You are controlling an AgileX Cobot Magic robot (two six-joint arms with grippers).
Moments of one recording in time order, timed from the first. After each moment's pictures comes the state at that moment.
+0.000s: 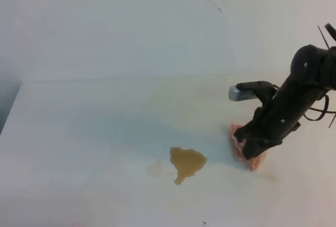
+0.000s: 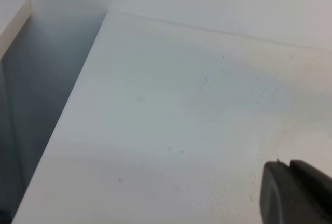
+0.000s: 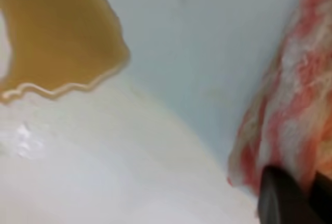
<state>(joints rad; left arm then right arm) 0.00 -0.02 0.00 -0.09 0.33 -0.21 0.29 2.06 -1.41 0.39 0.90 -0.37</state>
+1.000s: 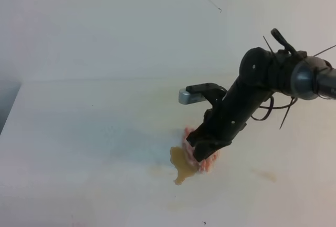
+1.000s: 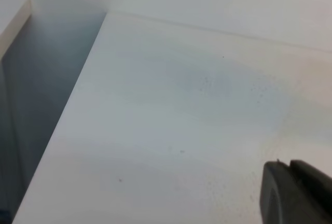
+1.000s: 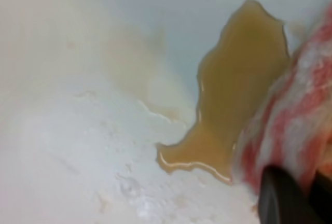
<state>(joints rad) 0.00 -0.02 0.00 -0.09 0.33 -0.21 0.46 2.17 -1.61 0.52 0.94 -0.44</state>
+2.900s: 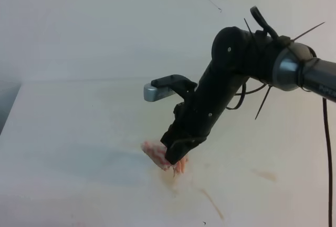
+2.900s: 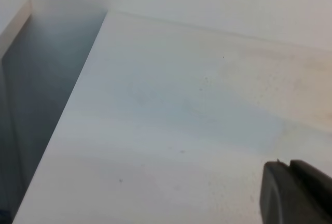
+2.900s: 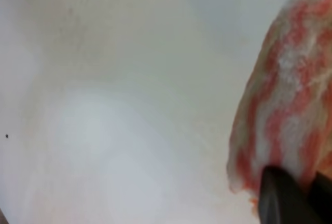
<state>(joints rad) 0.00 0.00 0.00 -0.09 0.33 -0.21 0.58 2.16 -1.79 0.53 1.14 -0.47</state>
